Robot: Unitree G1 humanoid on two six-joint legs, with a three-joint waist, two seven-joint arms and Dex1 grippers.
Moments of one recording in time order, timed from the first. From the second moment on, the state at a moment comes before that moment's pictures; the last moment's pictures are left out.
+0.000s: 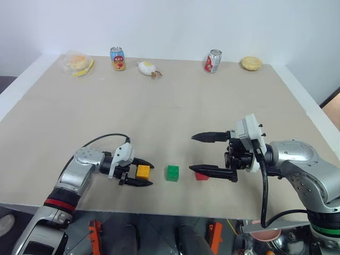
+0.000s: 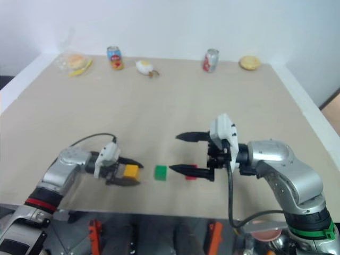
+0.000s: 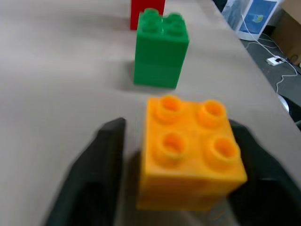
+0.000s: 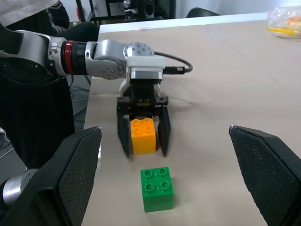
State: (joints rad) left arm -0.46 0.54 -0.22 0.29 -0.31 0.05 -1.48; right arm -0.35 -0.78 -0.06 -0.48 0.73 0.62 1.05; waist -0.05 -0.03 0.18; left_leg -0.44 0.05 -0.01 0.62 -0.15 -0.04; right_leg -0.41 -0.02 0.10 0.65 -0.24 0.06
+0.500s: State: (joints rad) left arm -0.47 0.56 -0.08 0.05 -0.53 0.35 -1.37; right arm -0.32 -0.79 -0.09 -0.48 0.78 0.64 1.04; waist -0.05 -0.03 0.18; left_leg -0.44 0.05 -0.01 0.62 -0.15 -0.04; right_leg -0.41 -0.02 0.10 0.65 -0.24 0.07
